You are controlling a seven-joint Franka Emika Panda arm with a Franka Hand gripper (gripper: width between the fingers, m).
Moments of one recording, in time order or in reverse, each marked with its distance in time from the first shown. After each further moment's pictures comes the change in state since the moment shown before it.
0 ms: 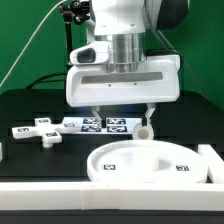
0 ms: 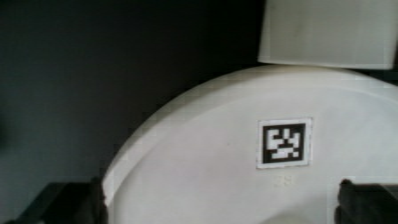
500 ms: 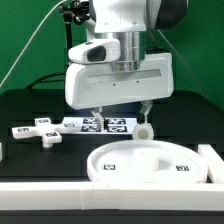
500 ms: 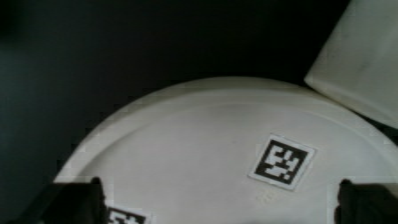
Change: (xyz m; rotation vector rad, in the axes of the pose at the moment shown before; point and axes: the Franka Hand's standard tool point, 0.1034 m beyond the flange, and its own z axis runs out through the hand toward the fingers) arm 0.004 0.005 -0.002 -0.027 0.000 -0.455
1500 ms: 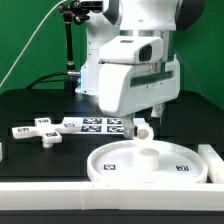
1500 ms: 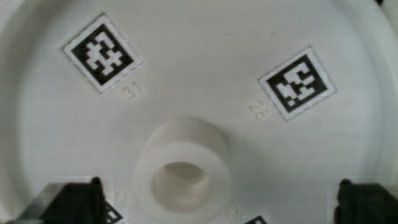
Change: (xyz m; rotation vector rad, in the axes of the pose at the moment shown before) arm 0.056 -0.020 -0.009 -0.062 -0.012 -0.625
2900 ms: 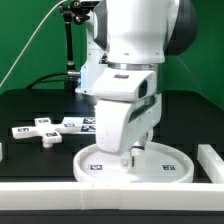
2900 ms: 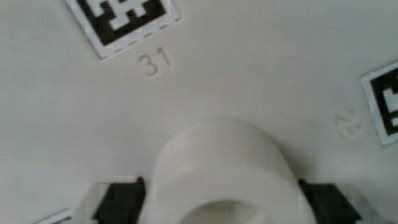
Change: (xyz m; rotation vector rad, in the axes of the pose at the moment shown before) arm 0.006 0.024 0.051 0.021 -0.005 -0.210
